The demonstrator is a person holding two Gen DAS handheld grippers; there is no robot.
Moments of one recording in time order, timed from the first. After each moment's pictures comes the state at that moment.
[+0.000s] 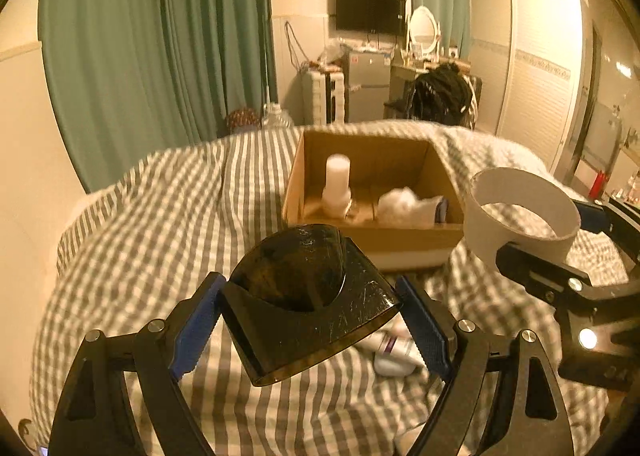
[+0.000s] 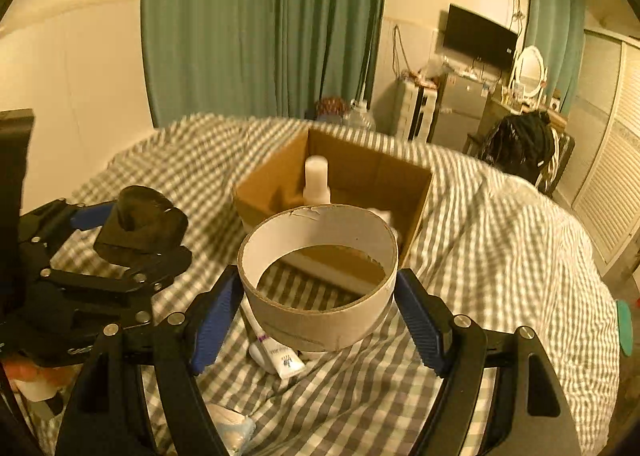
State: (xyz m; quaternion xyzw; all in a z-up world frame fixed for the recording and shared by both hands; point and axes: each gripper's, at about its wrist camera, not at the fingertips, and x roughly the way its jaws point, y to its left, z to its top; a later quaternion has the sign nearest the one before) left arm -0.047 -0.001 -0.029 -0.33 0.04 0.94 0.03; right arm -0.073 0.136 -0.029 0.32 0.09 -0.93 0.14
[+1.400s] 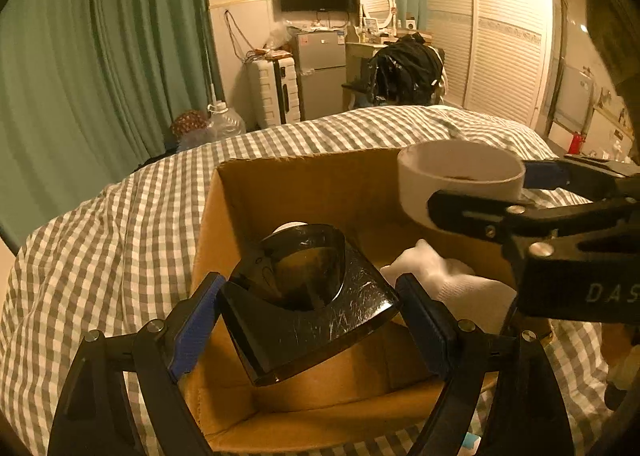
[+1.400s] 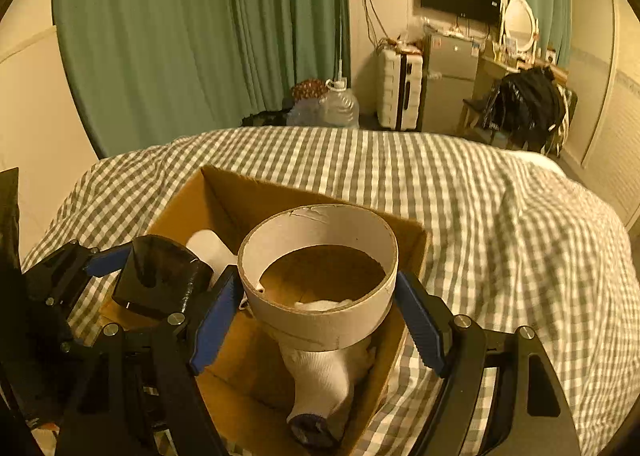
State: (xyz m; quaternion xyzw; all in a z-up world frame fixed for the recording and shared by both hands) left arm -0.242 0.045 -0.086 -0.36 0.09 0.92 0.12; right arm -0.291 0.171 -0.072 0.38 0.01 -0.92 0.13
